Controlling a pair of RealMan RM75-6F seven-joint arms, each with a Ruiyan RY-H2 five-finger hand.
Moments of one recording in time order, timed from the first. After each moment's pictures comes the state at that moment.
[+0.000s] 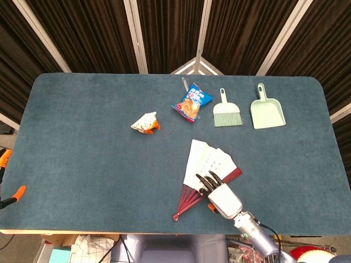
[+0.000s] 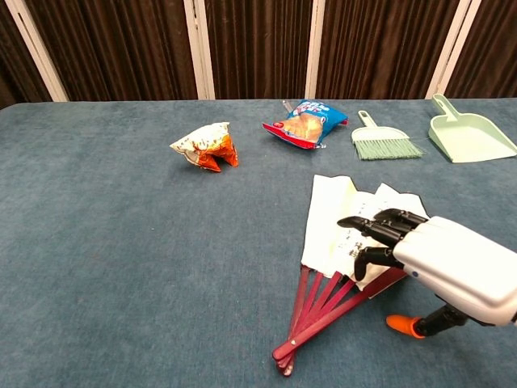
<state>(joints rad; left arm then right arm) -0.02 -1.11 -0.08 -1.67 1.47 1.59 0.10 0.37 -1.74 -0.04 -1.15 -1.84 1.27 -0.17</state>
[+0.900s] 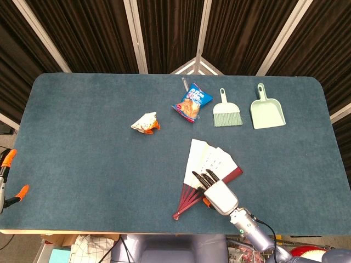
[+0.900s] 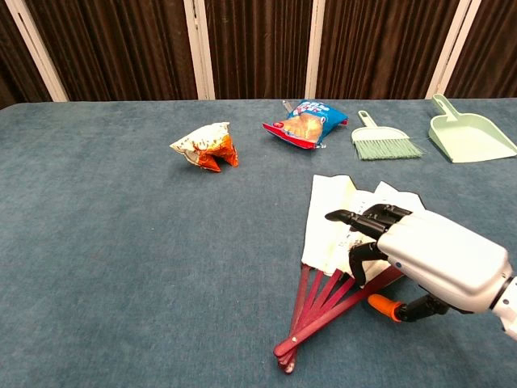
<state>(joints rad) -0.03 -1.13 -0.08 -1.67 1.47 1.57 0.14 0.42 -1.76 -0.05 -1.13 -1.81 1.27 -0.18</state>
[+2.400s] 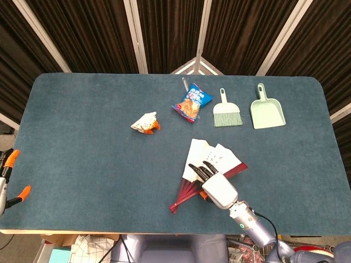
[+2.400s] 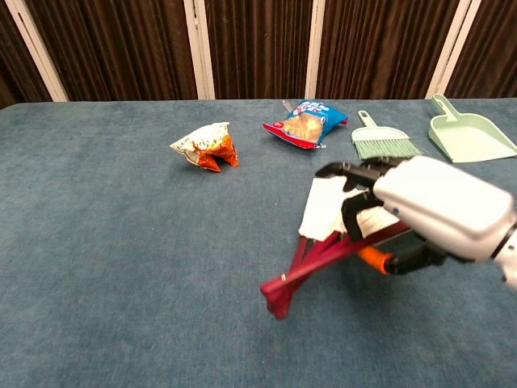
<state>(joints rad) -0.04 -1.13 -0.07 -1.66 1.50 1.58 0.12 0.50 -1.61 0.01 -1.39 -1.77 1.27 -0.22</state>
